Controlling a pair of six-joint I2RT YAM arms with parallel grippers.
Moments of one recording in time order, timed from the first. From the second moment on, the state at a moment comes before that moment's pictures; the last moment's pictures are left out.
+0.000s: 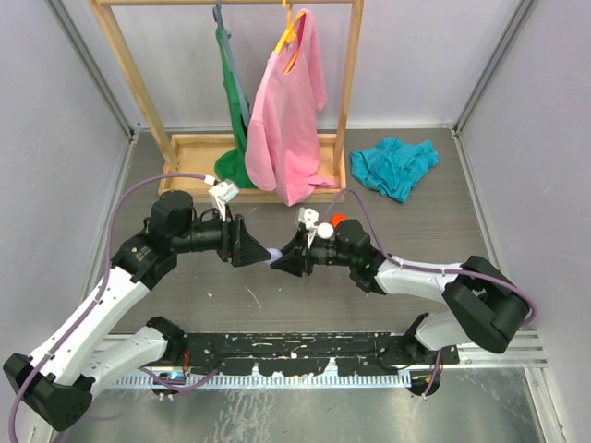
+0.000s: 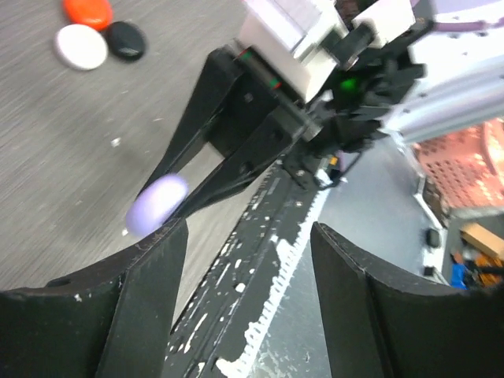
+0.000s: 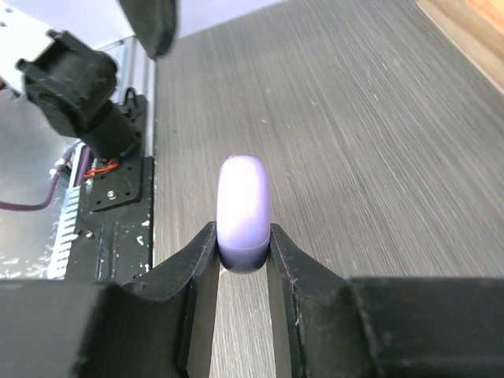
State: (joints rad) left arm -0.54 0.88 0.90 -0.41 0.71 -0.43; right arm 0.81 1.38 0.52 0.78 -0.64 0.16
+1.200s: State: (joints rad) left arm -0.25 0.67 0.92 -0.86 -0.20 -0.22; right arm 0.51 1.51 0.49 0.39 -0.14 0.70
